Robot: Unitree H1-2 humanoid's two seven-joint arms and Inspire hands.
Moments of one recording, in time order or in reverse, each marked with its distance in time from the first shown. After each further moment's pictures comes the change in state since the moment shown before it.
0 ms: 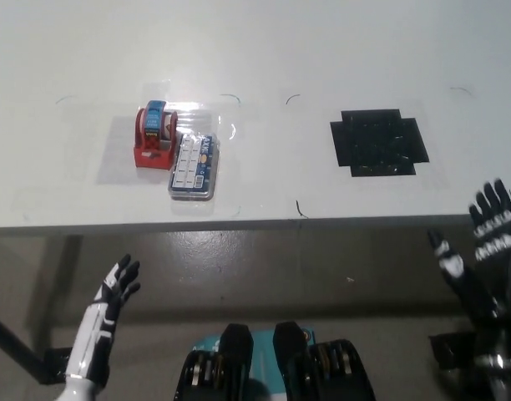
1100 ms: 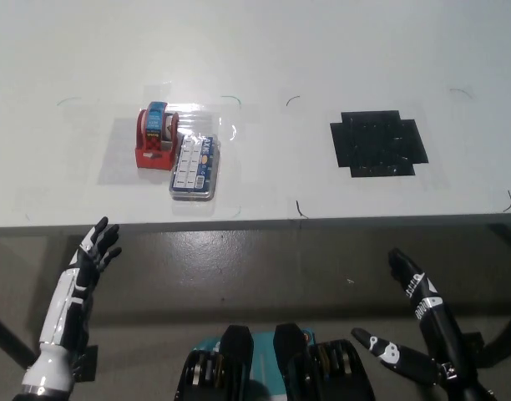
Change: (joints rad) left_arm -0.052 0.046 0.037 -0.070 -0.078 0.073 -0.047; right_arm 0.109 -0.107 0.201 0.013 -0.133 -0.017 0.151
